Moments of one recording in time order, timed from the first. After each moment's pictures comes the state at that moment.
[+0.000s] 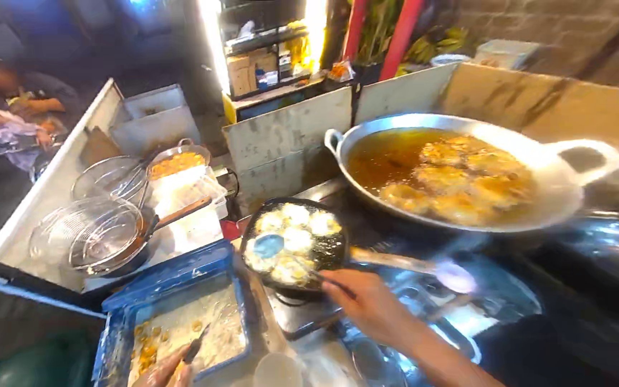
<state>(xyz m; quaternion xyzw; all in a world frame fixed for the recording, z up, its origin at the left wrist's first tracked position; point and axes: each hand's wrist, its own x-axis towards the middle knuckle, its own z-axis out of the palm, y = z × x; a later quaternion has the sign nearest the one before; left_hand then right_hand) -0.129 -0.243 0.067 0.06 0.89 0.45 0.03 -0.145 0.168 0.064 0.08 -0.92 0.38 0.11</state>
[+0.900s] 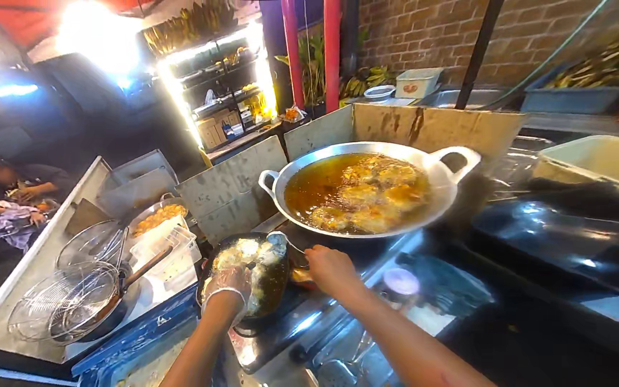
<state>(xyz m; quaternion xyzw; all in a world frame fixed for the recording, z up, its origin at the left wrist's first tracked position) -0.262 0.060 0.107 0.15 0.98 -0.02 0.11 -0.184 0.278 0.067 -0.15 -0.98 0.14 0.01</state>
